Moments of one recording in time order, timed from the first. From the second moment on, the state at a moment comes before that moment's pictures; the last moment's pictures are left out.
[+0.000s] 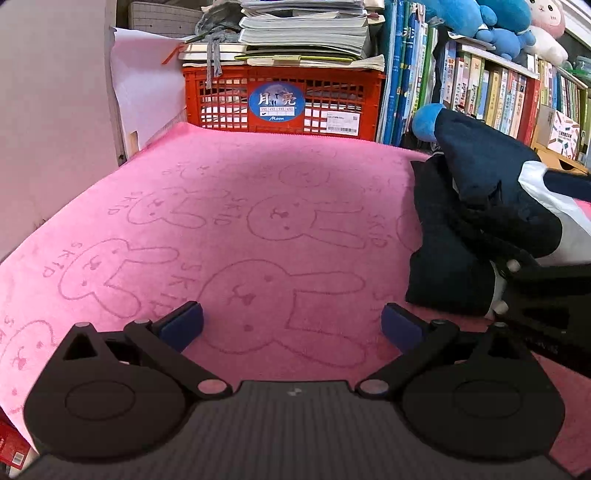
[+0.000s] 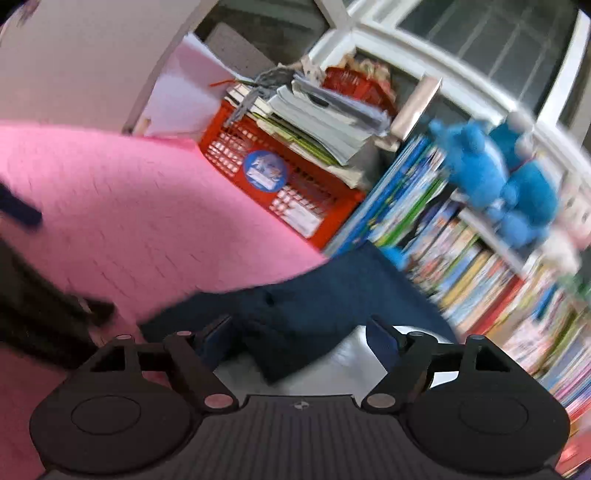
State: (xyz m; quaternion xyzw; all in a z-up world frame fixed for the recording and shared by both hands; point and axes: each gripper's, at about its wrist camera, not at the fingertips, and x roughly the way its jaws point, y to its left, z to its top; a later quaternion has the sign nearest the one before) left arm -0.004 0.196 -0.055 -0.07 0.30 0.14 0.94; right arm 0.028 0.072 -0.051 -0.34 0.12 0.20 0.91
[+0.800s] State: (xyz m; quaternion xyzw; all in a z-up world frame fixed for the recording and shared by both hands) left arm -0.030 0.236 -0.047 -0.16 0.29 0.12 0.94; right arm 0.005 0.057 -0.031 -0.24 0.17 0.37 0.88
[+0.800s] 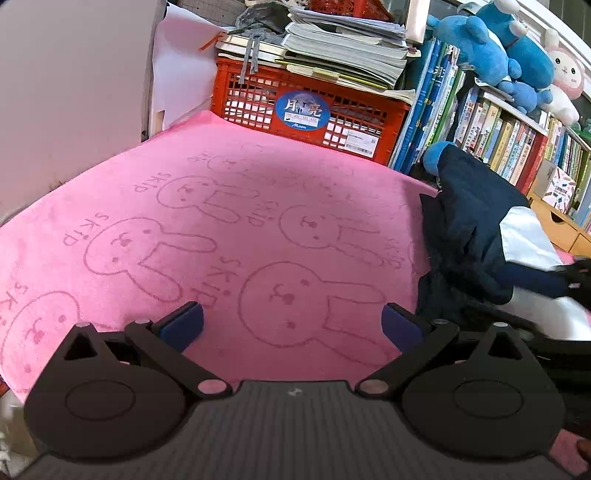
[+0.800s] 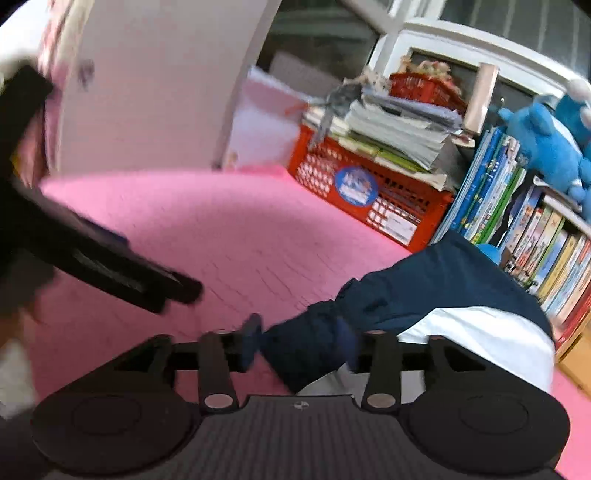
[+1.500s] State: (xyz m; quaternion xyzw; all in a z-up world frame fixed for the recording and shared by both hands) left arm 0.001 0.198 -0.028 -0.14 0.28 0.07 0.95; right arm 0.056 0.012 -0.051 -0.08 0.30 0.33 0.89
